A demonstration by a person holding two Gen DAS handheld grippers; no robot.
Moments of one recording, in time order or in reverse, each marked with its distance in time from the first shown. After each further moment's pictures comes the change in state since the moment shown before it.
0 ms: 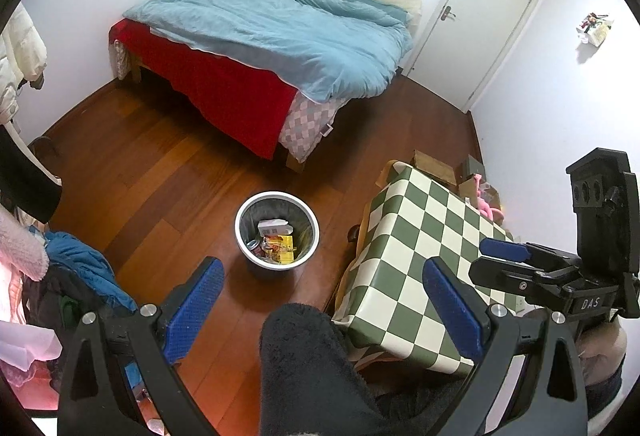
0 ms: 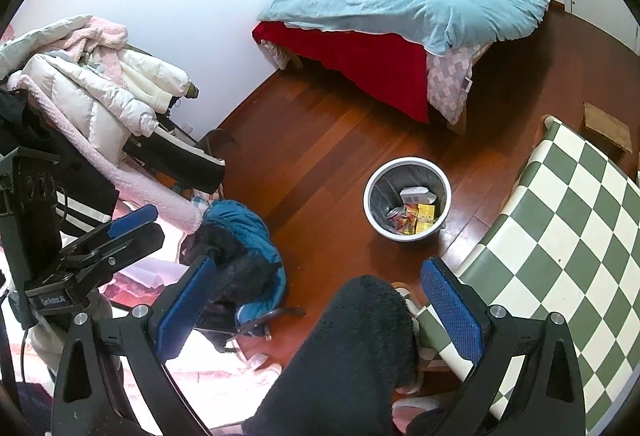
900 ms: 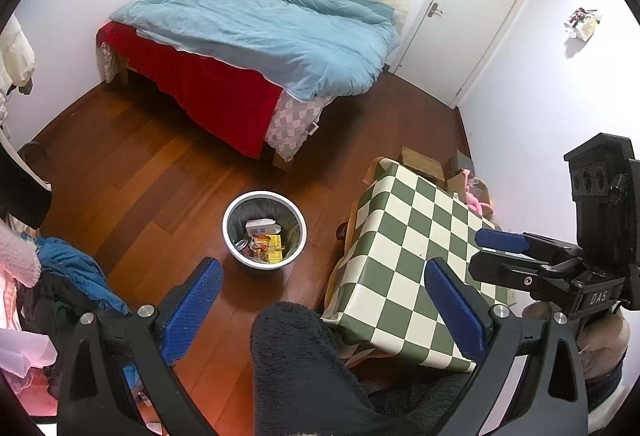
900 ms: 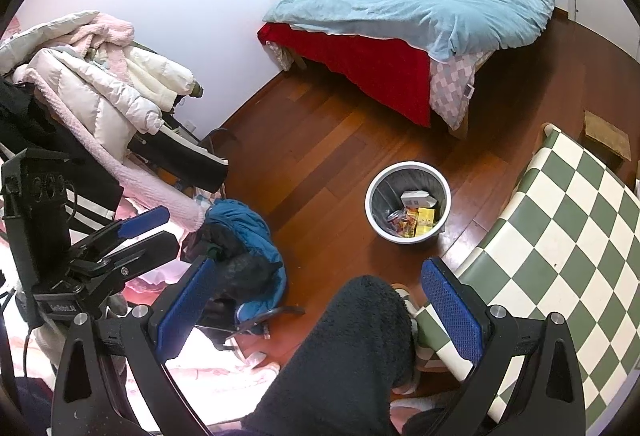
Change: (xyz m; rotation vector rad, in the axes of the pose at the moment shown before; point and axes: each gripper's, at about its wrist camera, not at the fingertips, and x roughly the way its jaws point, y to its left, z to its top) left arm -0.003 -0.009 -0.001 0.022 0.007 -0.044; right arm -0.017 0.008 -0.001 -0.026 -0.010 0.002
